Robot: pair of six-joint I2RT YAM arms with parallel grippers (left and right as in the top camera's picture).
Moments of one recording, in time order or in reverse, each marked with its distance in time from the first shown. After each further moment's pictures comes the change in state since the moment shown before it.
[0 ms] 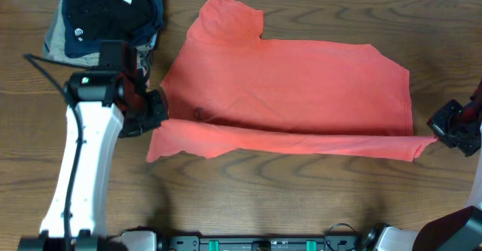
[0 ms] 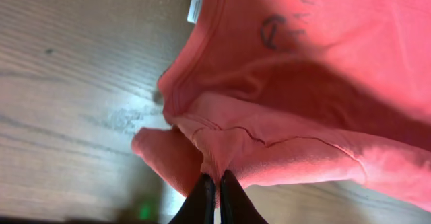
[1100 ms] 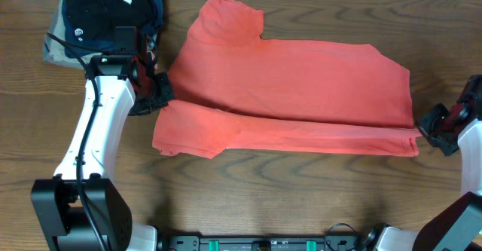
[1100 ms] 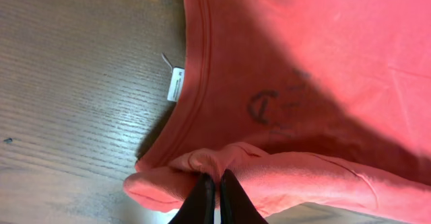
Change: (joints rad) left arm 0.000 0.179 0.000 0.248 0.000 0.000; right arm 0.000 0.000 -0.299 0.444 -0.046 0.050
